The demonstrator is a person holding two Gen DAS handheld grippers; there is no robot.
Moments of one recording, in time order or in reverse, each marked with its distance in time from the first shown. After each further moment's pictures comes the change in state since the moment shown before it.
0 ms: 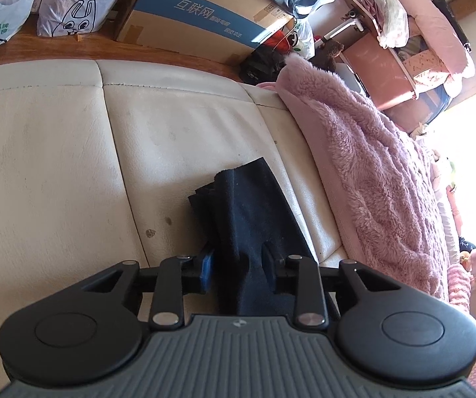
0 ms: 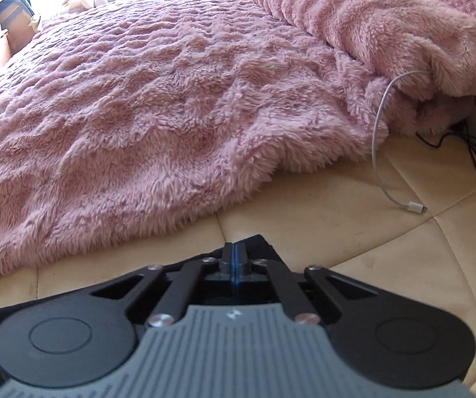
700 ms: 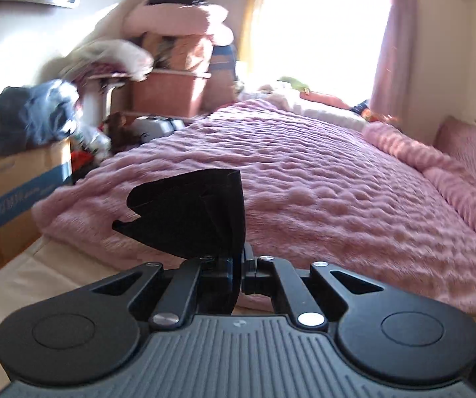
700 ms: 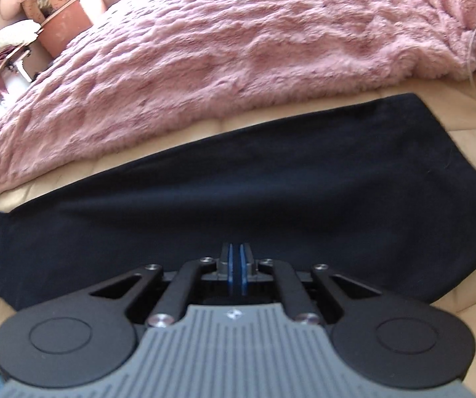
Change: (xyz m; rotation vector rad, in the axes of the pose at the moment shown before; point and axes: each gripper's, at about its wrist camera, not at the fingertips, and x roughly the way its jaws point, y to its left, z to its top) left arm -0.094 -0.255 -0.187 1.011 -0.210 -0.223; right arm -0.089 0.088 -0.117 -0.103 0.162 0.349
